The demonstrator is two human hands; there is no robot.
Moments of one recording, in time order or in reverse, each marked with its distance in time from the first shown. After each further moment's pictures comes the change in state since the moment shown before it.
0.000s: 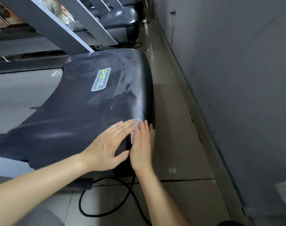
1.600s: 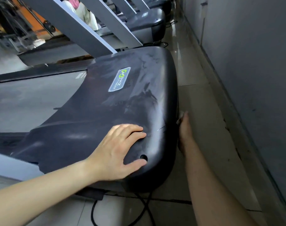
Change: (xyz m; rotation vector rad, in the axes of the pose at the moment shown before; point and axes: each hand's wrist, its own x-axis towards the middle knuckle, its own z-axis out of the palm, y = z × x) left_hand 0.008 -0.016 0.006 0.140 0.043 -0.052; right_hand 0.163 0.064 -0.009 0.638 -0.118 0.445
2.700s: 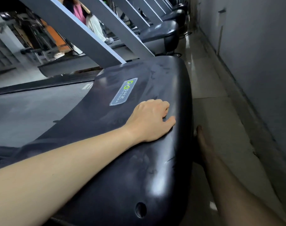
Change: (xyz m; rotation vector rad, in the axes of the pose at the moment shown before) left_hand 0.176 -0.051 0.046 0.109 0.022 -0.332; right_hand 0.095 0.014 -0.019 -0.039 -0.107 0.192
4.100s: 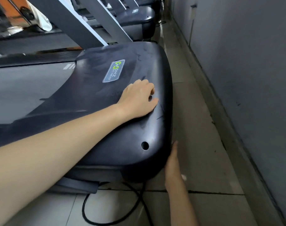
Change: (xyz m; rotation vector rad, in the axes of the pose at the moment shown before) left_hand -0.052 0.003 -0.030 -0.062 -0.017 0.057; right_hand -0.184 0.115 0.029 0.127 0.151 -0.238
